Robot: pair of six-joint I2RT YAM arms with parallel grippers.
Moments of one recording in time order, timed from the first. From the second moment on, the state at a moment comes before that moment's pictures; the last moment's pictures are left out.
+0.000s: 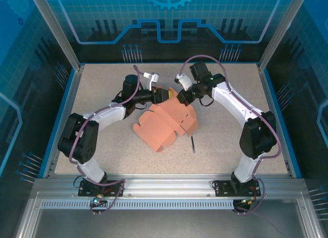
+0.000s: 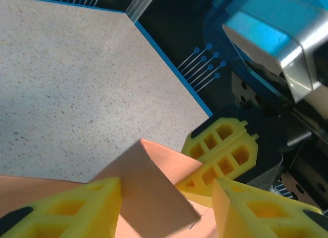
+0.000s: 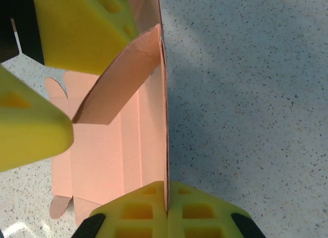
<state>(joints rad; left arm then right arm) -0.35 1.71 1.05 0.35 0.76 -0.51 0.43 1.77 1.58 -0.82 -0.40 -0.19</state>
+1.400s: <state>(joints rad) -0.13 1.38 0.75 0.07 0.23 -0.53 0.70 1.84 1.34 -0.35 0.44 -0.70</state>
